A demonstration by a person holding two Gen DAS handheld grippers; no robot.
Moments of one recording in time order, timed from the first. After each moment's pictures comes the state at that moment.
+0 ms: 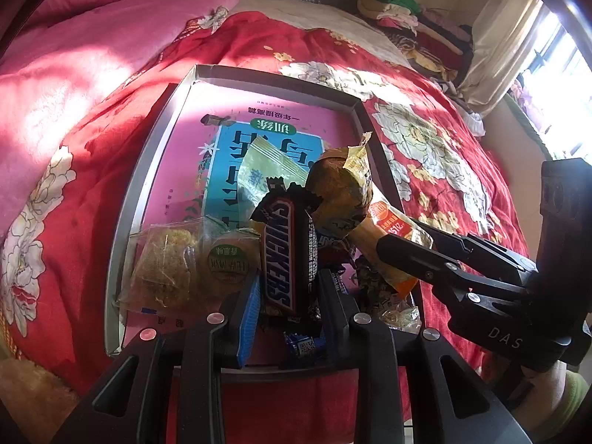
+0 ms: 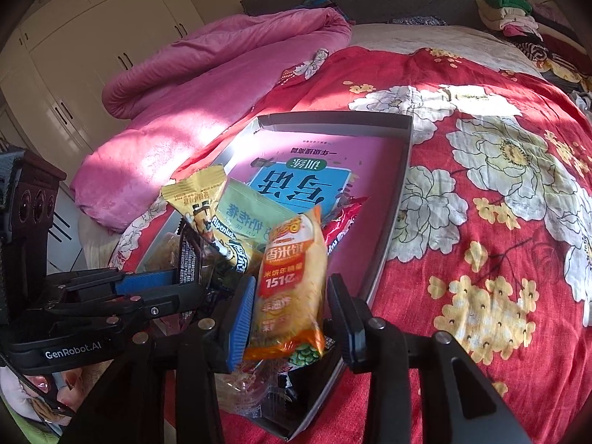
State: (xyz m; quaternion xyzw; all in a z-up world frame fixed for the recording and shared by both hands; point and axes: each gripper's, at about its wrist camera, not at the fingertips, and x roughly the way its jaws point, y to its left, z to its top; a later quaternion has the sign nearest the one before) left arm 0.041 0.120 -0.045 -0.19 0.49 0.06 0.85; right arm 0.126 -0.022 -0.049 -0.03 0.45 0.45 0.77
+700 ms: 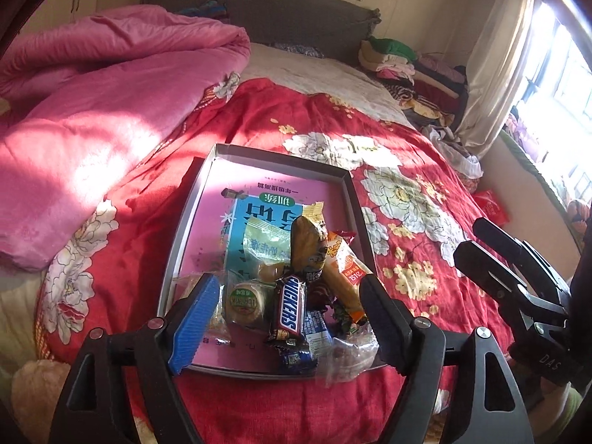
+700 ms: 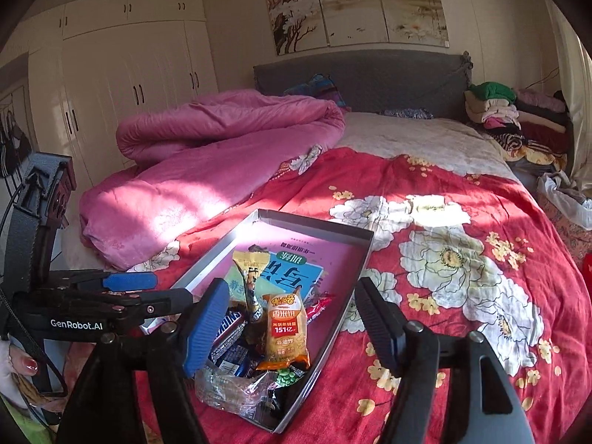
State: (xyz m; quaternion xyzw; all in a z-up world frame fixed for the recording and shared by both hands) left arm 0.003 0.115 0.028 -0.18 0.39 0.10 0.90; right arm 0.085 -0.069 0.047 -0.05 0.27 0.43 0.86
